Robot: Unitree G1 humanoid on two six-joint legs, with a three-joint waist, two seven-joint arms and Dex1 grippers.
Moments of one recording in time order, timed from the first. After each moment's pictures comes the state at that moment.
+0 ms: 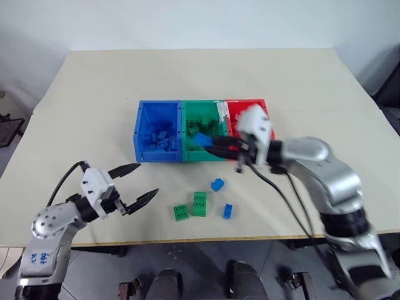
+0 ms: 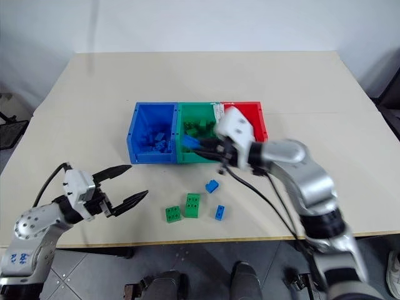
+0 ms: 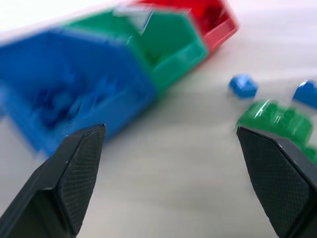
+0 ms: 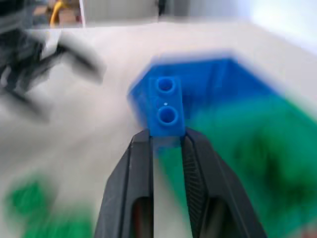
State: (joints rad) left arm 0.10 0.59 0.28 -0.28 -0.43 0.09 -0.81; right arm -0.79 -0.38 0.23 -0.20 0.35 0.65 0.79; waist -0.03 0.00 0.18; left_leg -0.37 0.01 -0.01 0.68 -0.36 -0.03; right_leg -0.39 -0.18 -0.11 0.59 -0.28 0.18
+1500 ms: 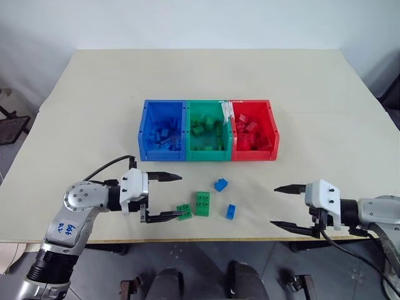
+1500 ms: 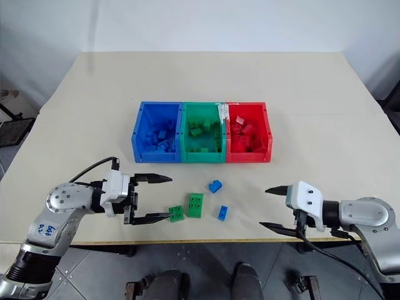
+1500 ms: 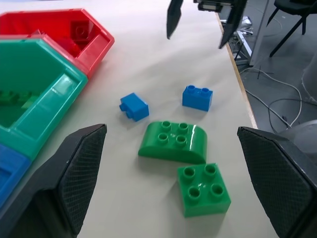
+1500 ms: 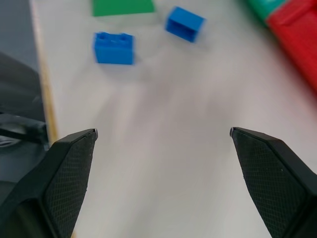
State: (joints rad) left arm -0.20 0.68 -0.02 -0.18 -0.42 0.07 -1.13; right arm 0.02 -0.91 -0.11 -0.38 0.35 0.30 1.14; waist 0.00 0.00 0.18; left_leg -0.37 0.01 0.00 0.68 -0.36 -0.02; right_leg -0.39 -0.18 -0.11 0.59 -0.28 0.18
